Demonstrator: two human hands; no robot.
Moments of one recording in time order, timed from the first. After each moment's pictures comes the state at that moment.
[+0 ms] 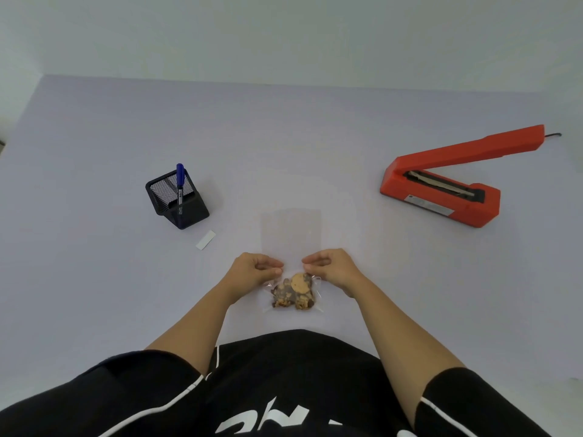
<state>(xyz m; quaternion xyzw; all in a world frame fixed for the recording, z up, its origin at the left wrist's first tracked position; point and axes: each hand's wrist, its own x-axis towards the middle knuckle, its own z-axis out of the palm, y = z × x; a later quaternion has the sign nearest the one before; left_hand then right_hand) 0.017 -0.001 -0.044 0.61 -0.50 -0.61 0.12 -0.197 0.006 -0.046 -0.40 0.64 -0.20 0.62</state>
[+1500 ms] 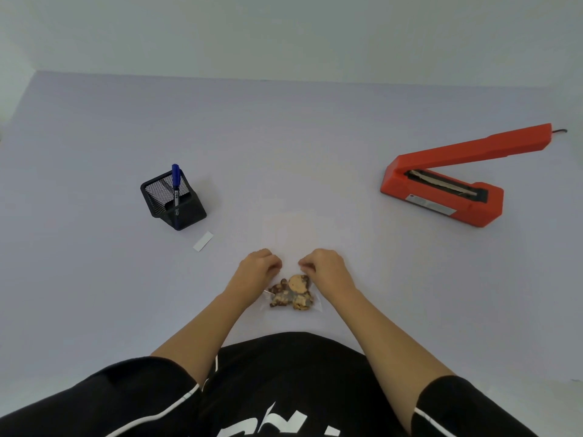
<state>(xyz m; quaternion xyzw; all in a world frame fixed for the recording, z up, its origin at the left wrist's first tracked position) 0.001 -0.002 -0.054 0.55 -0.78 -0.30 0.06 -0.177 0.006 -0.043 -0.68 0.65 -0.08 0.34</state>
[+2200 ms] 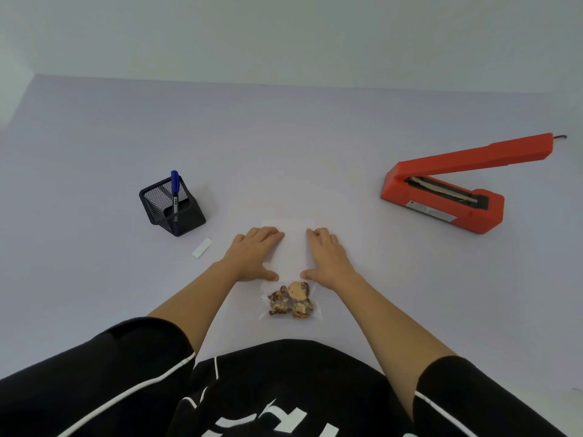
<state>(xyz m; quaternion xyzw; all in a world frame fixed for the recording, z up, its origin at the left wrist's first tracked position) 0.009 -0.058 -0.041 0.49 -0.82 -0.26 -0.13 -0.181 -0.028 -0.033 -0.71 0.64 0.07 0.29</state>
